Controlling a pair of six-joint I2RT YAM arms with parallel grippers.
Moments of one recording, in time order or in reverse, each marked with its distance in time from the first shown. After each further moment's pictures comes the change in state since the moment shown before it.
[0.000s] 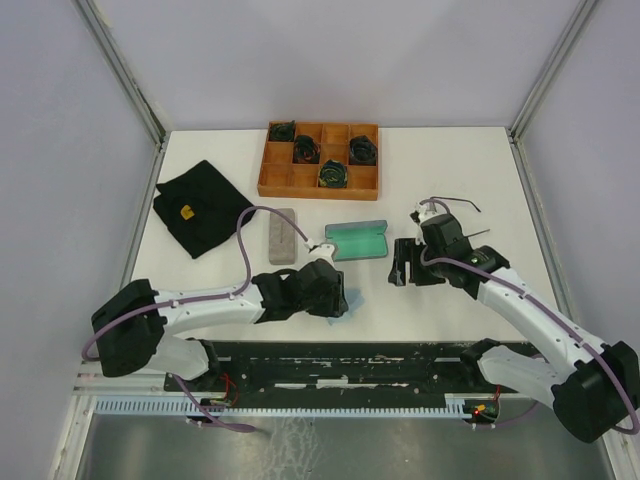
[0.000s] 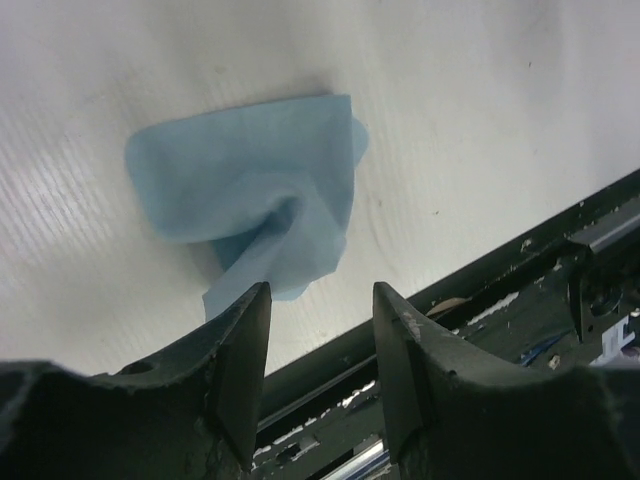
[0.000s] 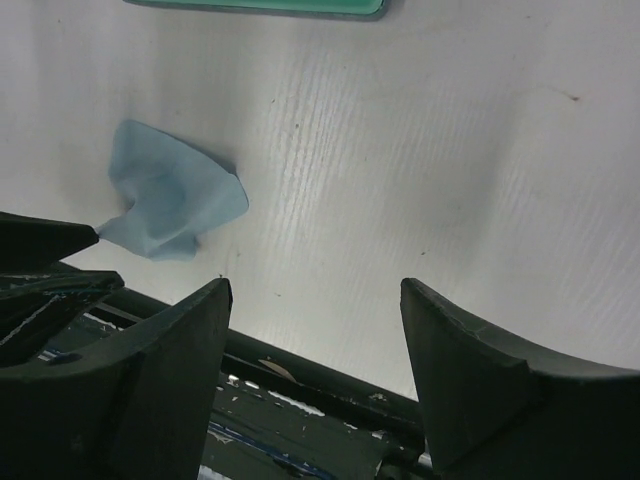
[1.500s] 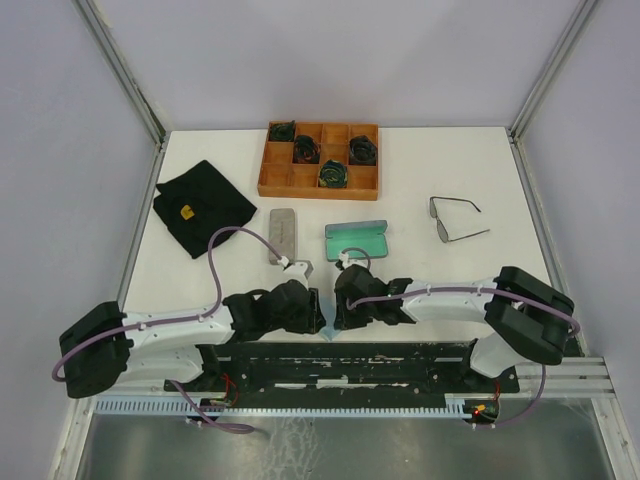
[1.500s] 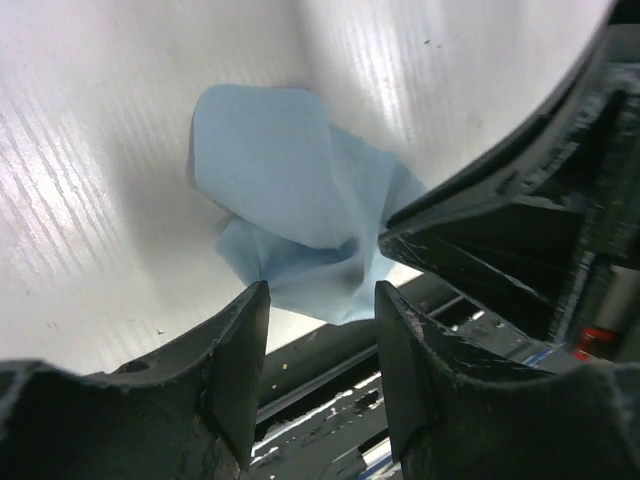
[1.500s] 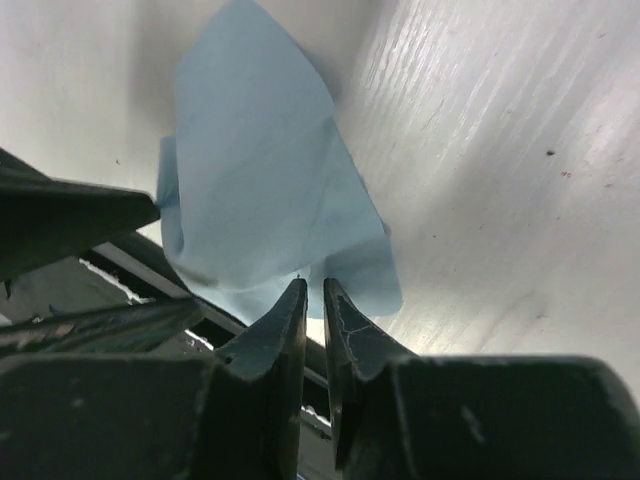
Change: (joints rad) left arm -0.011 -0.217 -0.276 0.046 0.003 -0.024; right arm 0.570 0.479 -0.095 0.529 0.051 0.423
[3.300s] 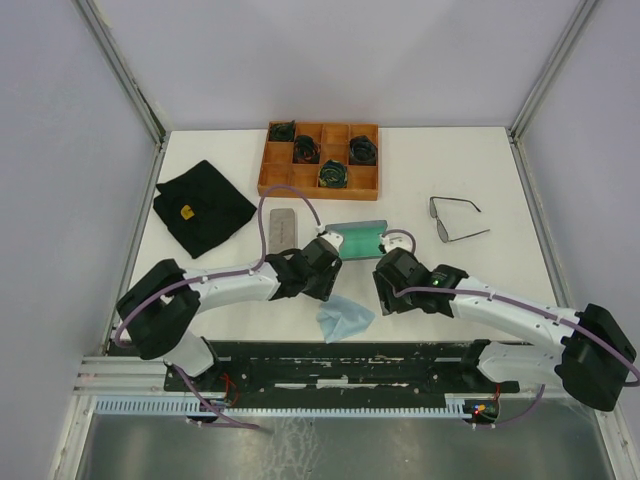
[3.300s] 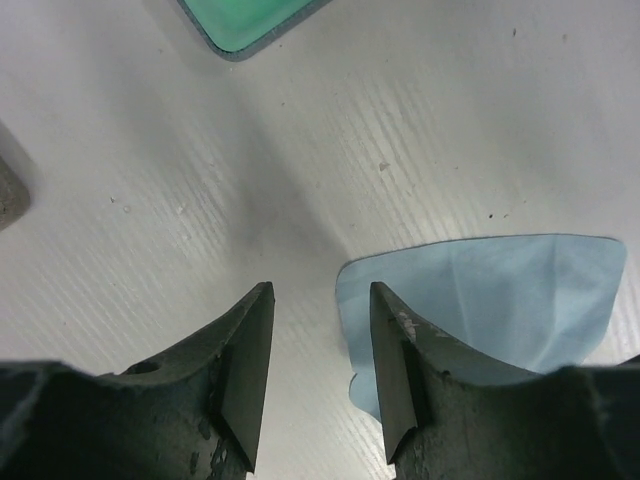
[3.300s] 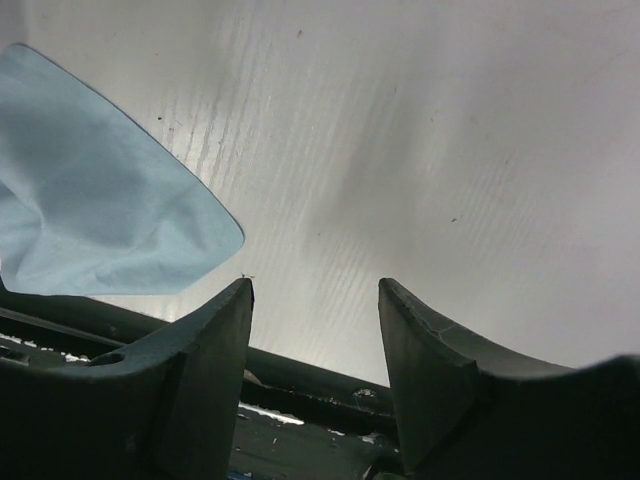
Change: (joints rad) left arm 0.174 0.387 0.364 -0.079 0.005 0.455; right arm -0.182 -0.356 0.014 -0.496 0.264 -0.296
